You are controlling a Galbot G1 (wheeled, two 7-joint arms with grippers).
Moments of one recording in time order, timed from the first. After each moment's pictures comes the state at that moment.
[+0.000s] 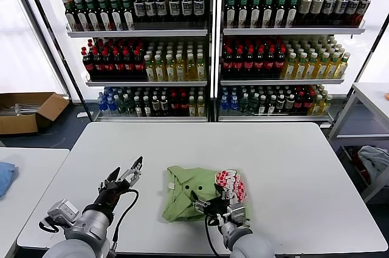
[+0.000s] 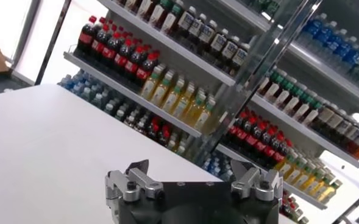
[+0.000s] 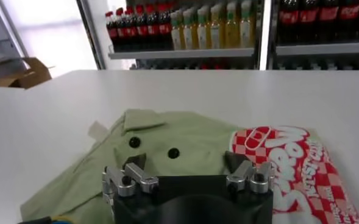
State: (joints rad) left arm 1.47 -1.28 -0.54 -2.37 -0.96 0.47 -0.42; right arm -1.26 1.34 0.09 1.96 0.28 -0.53 0.13
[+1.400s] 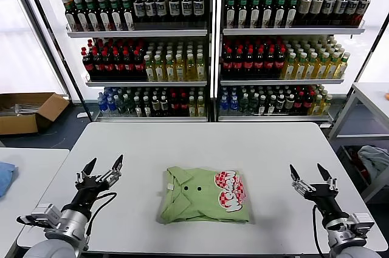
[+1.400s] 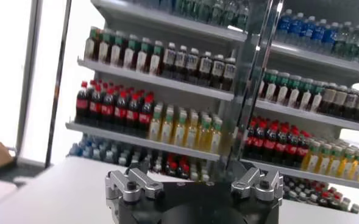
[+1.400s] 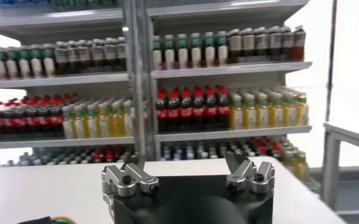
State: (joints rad) left arm 1.49 -1.28 -0.74 -2.22 -0.60 0.36 0.00; right arm -1.54 1.26 0.84 2.09 0.44 -0.20 -0.13
